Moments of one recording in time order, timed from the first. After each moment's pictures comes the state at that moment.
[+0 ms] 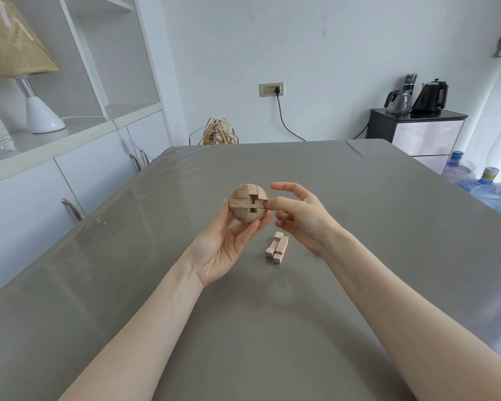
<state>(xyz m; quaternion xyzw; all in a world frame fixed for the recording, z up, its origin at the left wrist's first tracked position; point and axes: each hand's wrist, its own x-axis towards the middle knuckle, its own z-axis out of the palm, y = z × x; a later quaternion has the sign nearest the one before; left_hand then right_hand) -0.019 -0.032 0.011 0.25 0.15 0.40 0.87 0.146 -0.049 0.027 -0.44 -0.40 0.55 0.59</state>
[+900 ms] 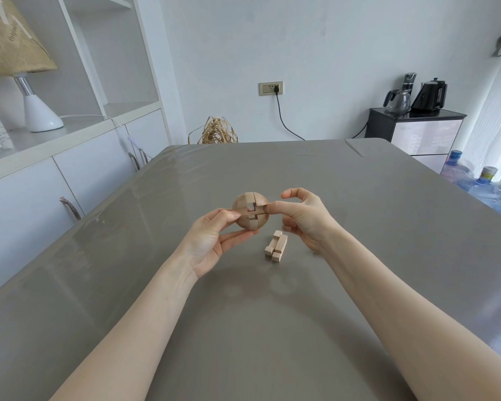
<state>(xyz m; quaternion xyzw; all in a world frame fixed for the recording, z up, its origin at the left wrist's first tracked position) -0.025 -0.029 0.013 0.45 0.35 0.44 0.69 0.151 -0.042 0.021 -0.52 -0.40 0.50 0.57</state>
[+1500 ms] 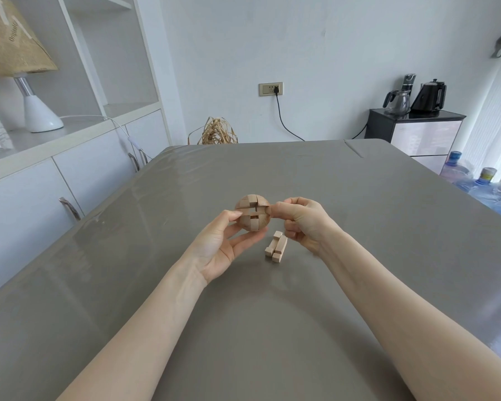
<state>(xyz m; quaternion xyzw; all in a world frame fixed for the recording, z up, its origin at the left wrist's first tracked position) -0.015 -0.035 0.009 0.35 0.32 0.44 0.76 0.152 -0.041 0.016 -0.52 -0.35 0.54 0.56</state>
